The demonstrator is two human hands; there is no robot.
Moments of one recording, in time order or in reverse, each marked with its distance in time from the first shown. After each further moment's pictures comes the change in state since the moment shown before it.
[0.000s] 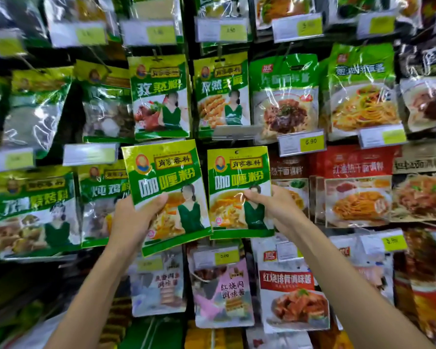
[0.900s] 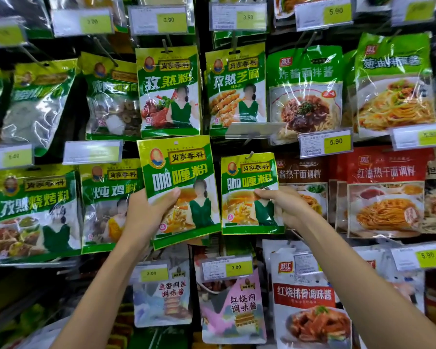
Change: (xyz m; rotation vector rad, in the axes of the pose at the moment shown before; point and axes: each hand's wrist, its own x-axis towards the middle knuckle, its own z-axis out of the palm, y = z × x) left_hand 0.028 -0.010 0.012 0.004 -0.044 0.043; right_hand 0.059 0.010 0.005 0.100 0.023 0.224
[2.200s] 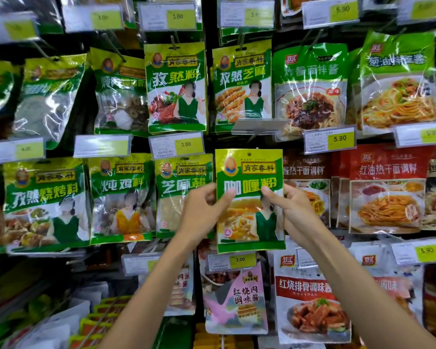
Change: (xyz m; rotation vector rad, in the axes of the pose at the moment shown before) left_hand -0.021 0.007 0.062 0.230 -0.209 0.069; right_hand -0.048 0.022 0.000 -0.012 -0.151 -0.386
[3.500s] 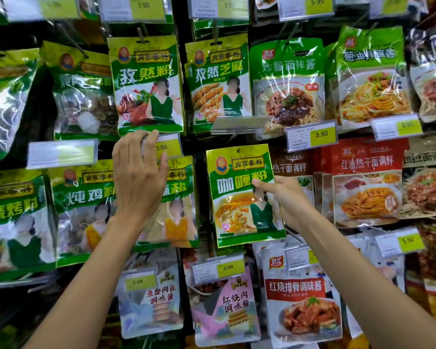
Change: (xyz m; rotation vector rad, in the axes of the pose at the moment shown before) left_hand 0.079 -0.029 -0.057 1.004 0.640 0.709; right_hand 0.024 -0.017 -0.011 -0.121 0.204 0.128
